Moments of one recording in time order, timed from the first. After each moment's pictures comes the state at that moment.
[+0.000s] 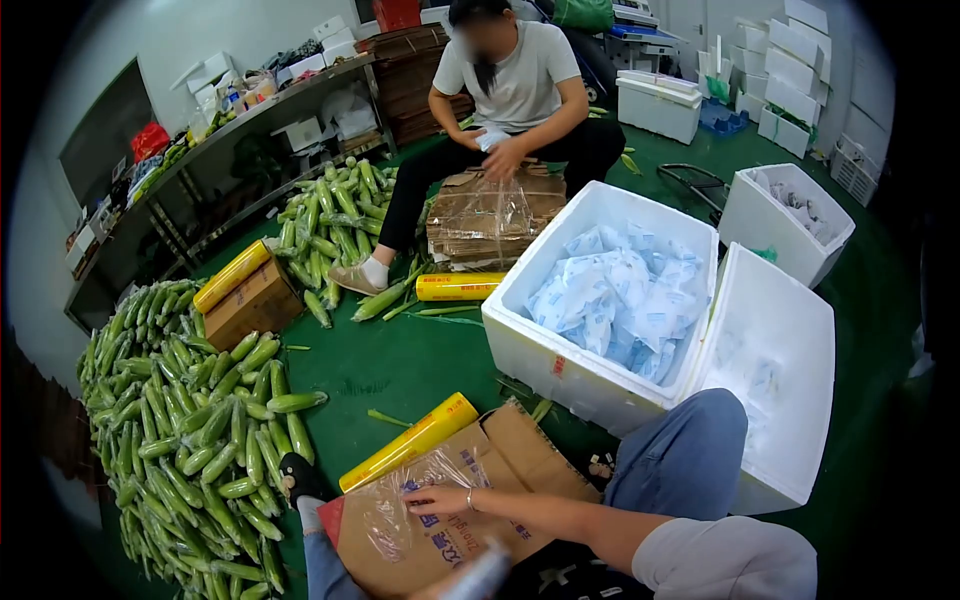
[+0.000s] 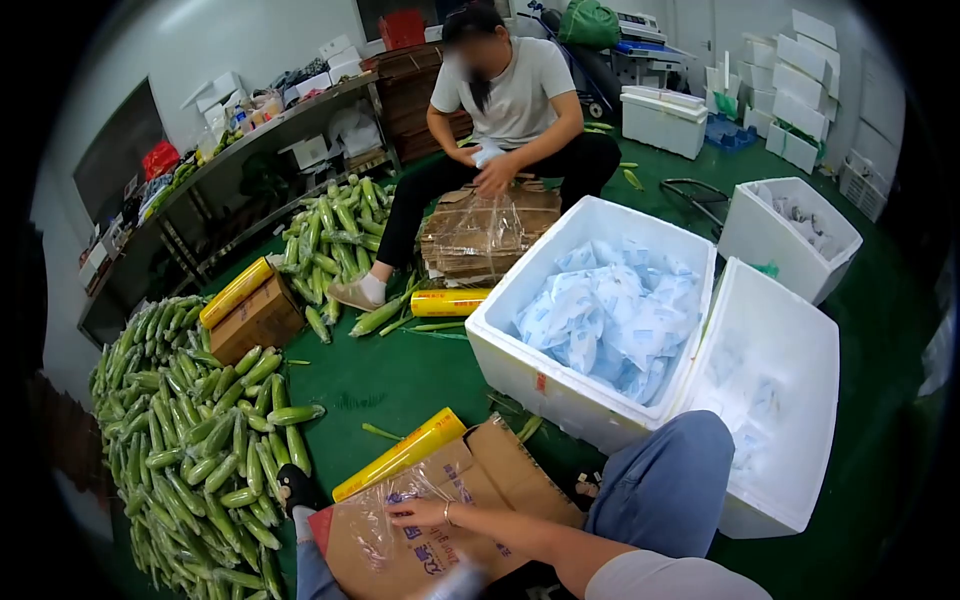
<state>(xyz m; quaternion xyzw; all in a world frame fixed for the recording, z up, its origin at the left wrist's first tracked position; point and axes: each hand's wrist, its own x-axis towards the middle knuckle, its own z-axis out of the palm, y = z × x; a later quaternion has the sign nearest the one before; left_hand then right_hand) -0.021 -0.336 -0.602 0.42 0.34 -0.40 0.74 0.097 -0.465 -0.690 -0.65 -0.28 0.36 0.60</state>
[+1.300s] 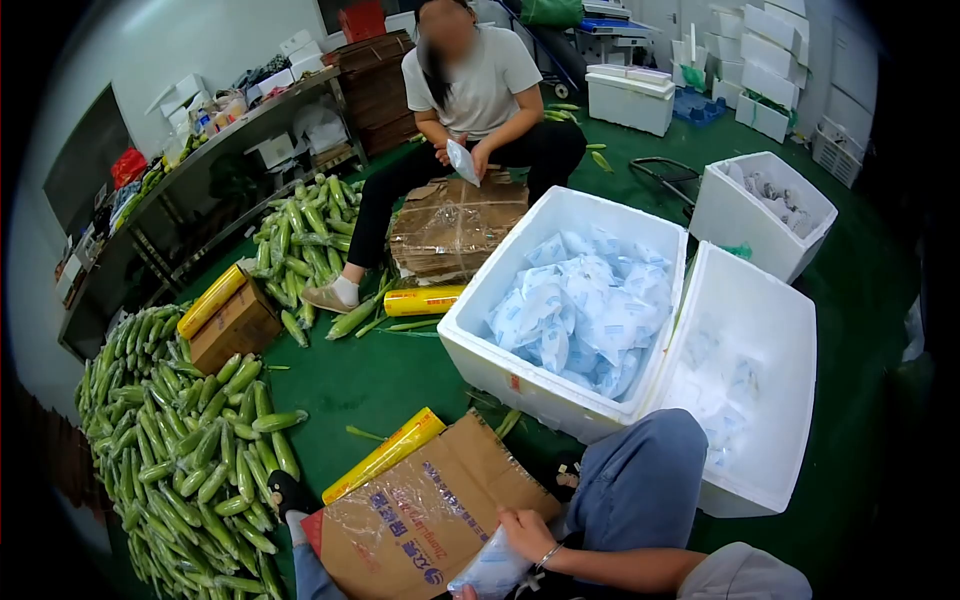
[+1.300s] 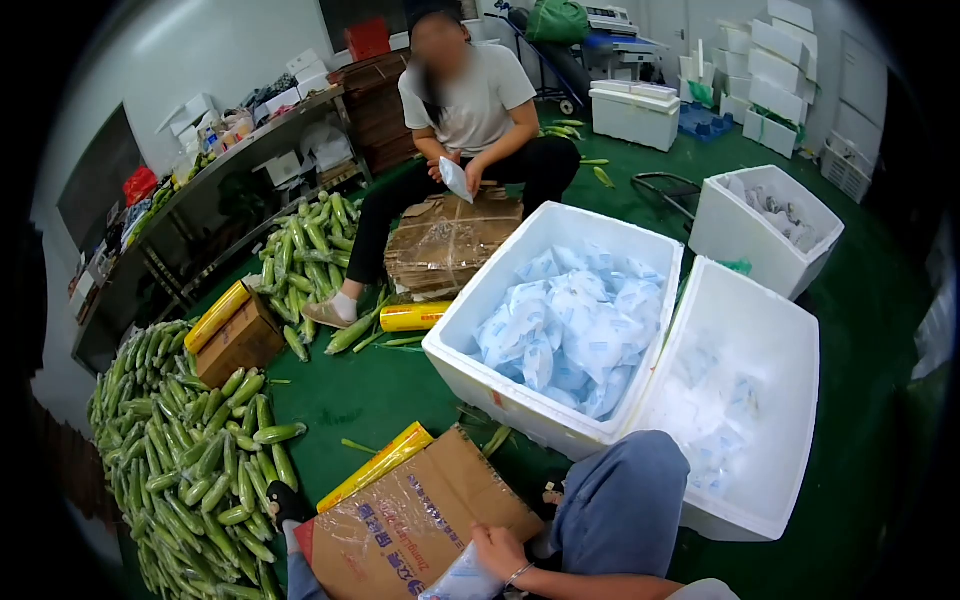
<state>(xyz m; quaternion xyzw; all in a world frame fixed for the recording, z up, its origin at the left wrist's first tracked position) -0.139 -0.448 -0.570 0.64 0.29 -0.09 0.71 -0.068 -0.608 -0.565 -0.76 0.23 0.05 0.61</state>
